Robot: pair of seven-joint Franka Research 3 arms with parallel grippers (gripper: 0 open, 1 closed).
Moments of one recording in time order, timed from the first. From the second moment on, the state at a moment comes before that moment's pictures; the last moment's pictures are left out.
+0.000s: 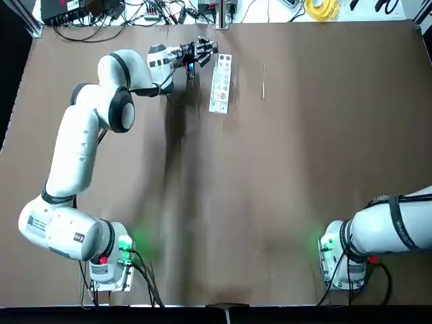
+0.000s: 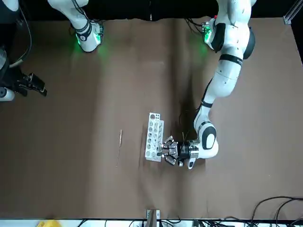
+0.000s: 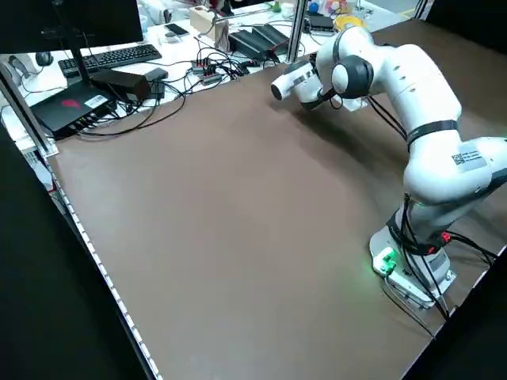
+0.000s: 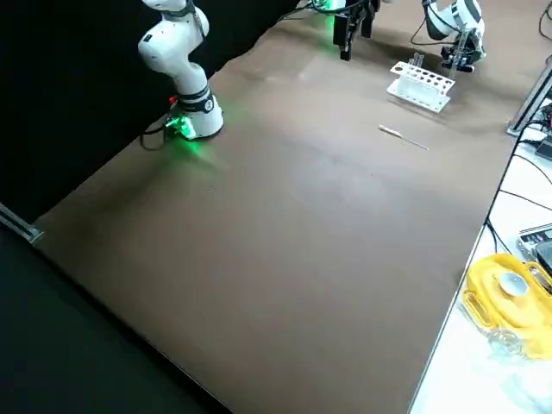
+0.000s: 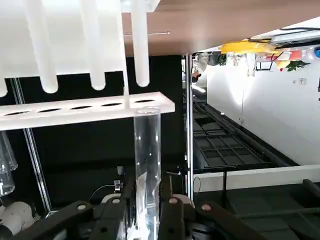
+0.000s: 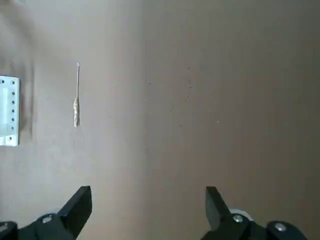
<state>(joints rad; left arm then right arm) -0.30 1.19 -0.06 -1.11 -1.89 1.78 -0.71 0.09 0.01 -0.08 -1.60 0.05 1.64 0.03</state>
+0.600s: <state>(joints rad) -0.30 1.21 -0.06 -1.10 -1.89 1.79 -0.69 0.09 0.01 -0.08 -1.60 0.05 1.64 0.03</state>
